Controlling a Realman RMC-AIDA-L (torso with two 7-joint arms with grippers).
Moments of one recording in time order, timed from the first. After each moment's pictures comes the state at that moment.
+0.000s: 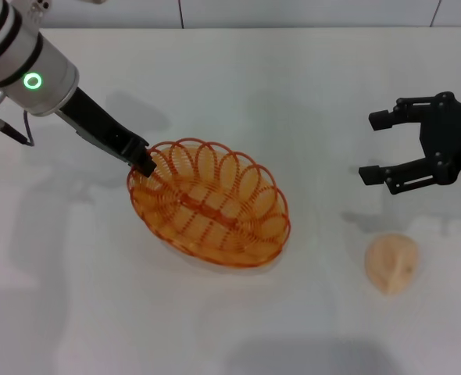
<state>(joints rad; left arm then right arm) -0.92 -2.01 1.02 0.86 2.63 1.62 -2.50 0.49 2.01 -0.99 -1.16 -1.95 -1.64 1.63</state>
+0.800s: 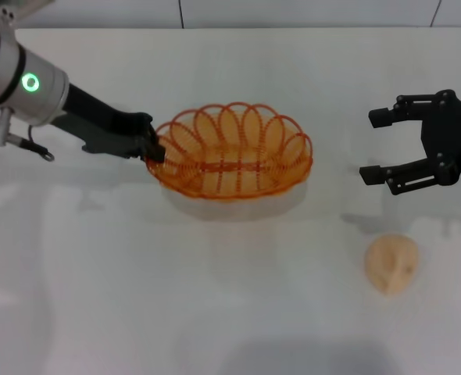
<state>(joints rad) -0.83 -2.01 0.95 0.82 2.50 1.51 -2.81 0.48 2.01 -0.99 -1.16 -1.92 -1.65 1.58</state>
